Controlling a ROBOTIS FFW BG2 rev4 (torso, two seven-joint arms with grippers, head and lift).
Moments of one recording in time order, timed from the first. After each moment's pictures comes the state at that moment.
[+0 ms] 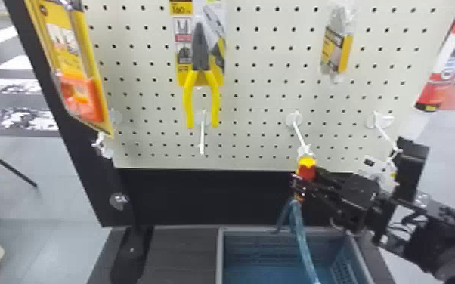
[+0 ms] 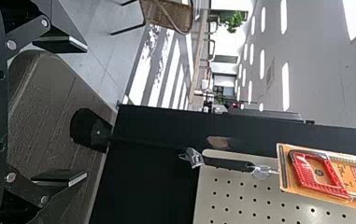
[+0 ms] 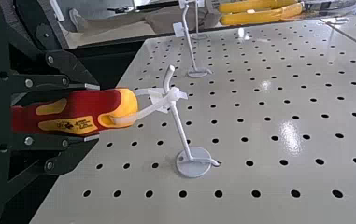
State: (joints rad) left arm 0.95 0.10 -0.27 -1.84 -0.06 -0.69 0.65; right arm 0.00 -0.38 0.08 -1.89 -0.41 0.31 0.69
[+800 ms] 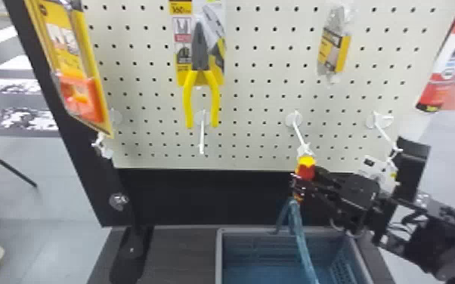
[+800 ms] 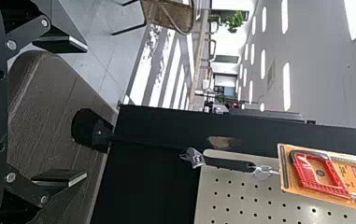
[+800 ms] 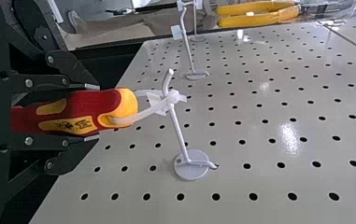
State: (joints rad) left arm 0.96 0.10 -0.27 -1.84 -0.06 -0.69 0.65; right arm 0.01 -0.38 0.08 -1.90 -0.41 0.32 0.69
